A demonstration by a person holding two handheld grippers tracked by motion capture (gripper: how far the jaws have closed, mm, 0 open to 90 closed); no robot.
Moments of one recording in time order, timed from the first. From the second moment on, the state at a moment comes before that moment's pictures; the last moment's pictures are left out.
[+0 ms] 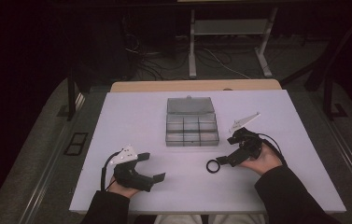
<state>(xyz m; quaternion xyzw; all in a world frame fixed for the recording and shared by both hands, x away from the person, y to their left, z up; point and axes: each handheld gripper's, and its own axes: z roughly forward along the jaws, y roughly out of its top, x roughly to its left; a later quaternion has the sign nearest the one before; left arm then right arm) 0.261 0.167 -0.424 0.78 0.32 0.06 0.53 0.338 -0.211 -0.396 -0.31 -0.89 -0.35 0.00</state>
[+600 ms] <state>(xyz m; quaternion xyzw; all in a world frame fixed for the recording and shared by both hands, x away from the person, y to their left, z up) 0.261 0.167 -0.424 0.78 0.32 0.06 0.53 0.343 -0.199 -0.411 -0.30 -0.89 -0.33 0.02</state>
